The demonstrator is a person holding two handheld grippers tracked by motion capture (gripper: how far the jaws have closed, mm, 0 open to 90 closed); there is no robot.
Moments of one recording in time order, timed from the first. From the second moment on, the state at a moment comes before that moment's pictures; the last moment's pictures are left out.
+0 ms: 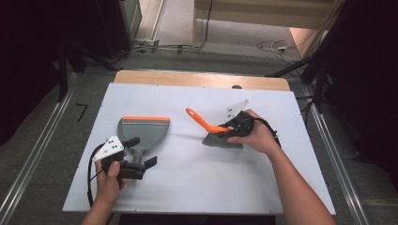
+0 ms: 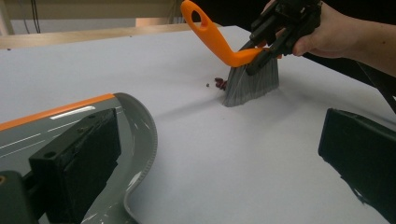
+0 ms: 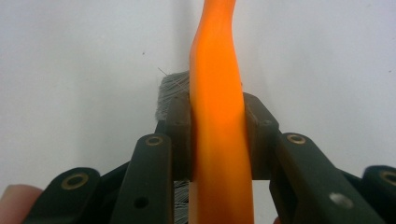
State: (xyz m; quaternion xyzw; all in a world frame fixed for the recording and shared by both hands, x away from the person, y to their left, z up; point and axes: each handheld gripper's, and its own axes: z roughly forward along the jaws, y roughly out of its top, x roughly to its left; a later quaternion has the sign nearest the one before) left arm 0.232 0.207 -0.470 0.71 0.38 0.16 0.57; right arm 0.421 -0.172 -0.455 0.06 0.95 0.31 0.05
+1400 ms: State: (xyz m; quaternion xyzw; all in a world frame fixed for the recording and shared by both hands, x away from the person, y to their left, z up) left arm 0.233 0.209 -0.470 0.71 0.38 0.16 0.57; right arm 0.406 -0.170 -0.411 0.06 0.92 0.37 0.08
